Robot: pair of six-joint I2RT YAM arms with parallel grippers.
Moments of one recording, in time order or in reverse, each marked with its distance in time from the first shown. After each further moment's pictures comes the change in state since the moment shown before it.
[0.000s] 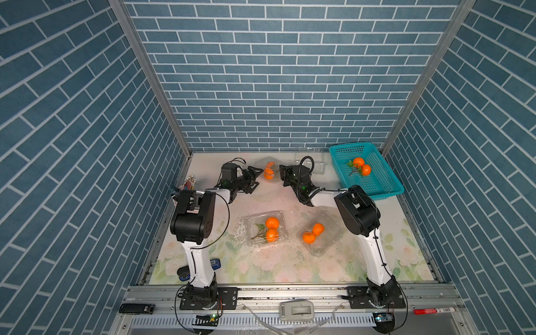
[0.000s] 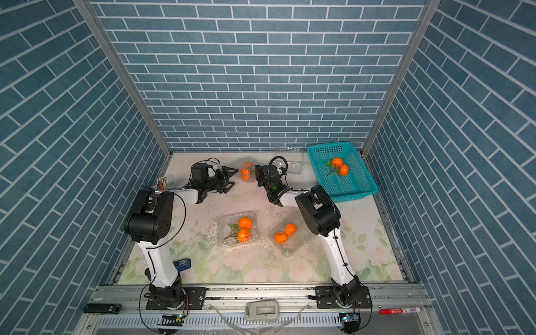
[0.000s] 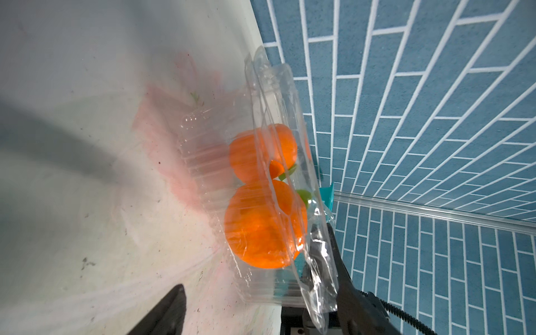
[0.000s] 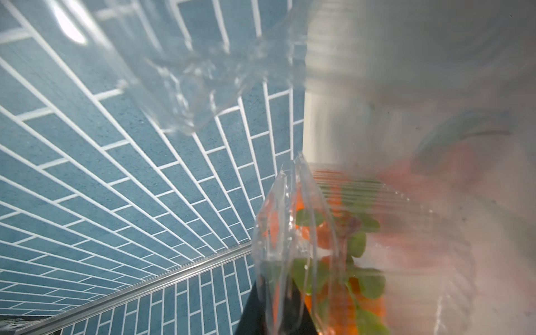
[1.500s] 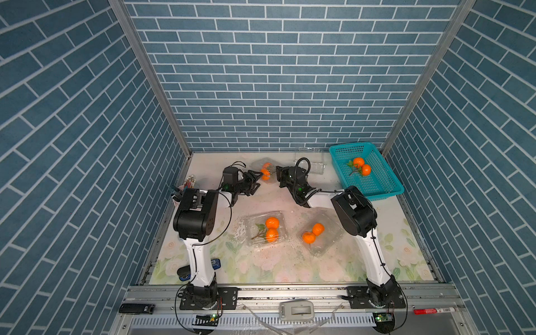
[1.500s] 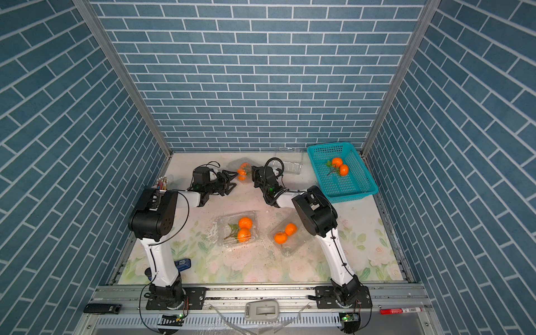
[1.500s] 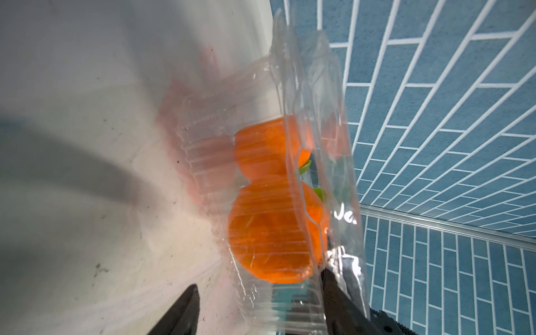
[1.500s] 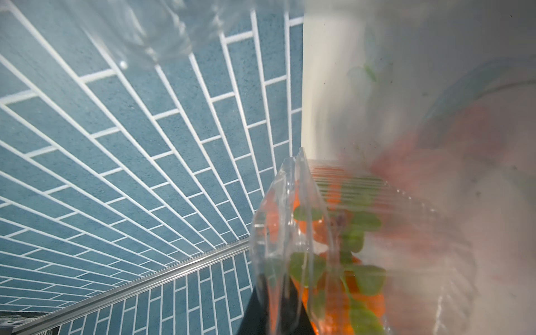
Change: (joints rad) left arm -0.006 0.045 -0.033 0.099 -0.015 -0.062; right arm 0.045 0.021 0.030 -0.002 0.022 0.008
